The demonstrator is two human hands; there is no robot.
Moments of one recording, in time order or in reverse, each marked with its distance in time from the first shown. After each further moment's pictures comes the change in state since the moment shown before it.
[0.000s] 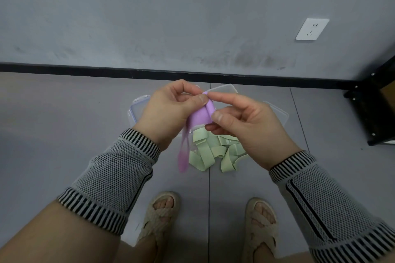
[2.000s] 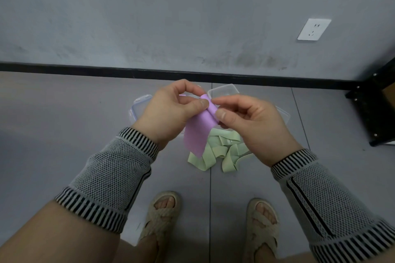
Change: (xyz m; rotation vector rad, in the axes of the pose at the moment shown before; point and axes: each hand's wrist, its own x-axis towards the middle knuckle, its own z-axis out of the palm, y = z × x) left_hand -0.003 0.003 -0.006 0.209 -0.036 0.007; right_hand 0.005 0.005 -0.002 -0.076 0.068 -0.071
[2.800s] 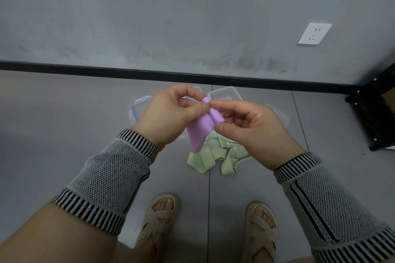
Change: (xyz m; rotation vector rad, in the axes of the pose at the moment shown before) left_hand 0.001 0.000 0.001 0.016 0.016 -0.002; right_hand -0.001 -0.002 -0.004 0.021 -0.127 0.012
